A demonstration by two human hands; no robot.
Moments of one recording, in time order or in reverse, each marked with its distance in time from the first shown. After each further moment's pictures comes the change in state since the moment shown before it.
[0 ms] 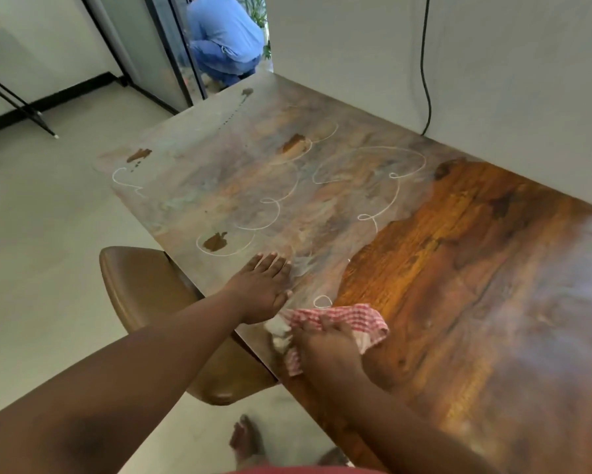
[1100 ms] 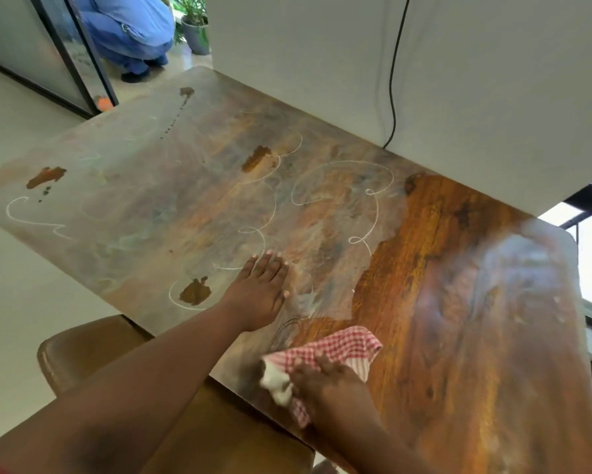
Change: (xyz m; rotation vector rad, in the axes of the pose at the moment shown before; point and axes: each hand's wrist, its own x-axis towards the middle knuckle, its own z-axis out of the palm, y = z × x) left_hand 0.093 -0.078 0.023 -0.142 0.195 0.211; right_hand 0.044 -0.037 0.011 -0.064 0.121 0.100
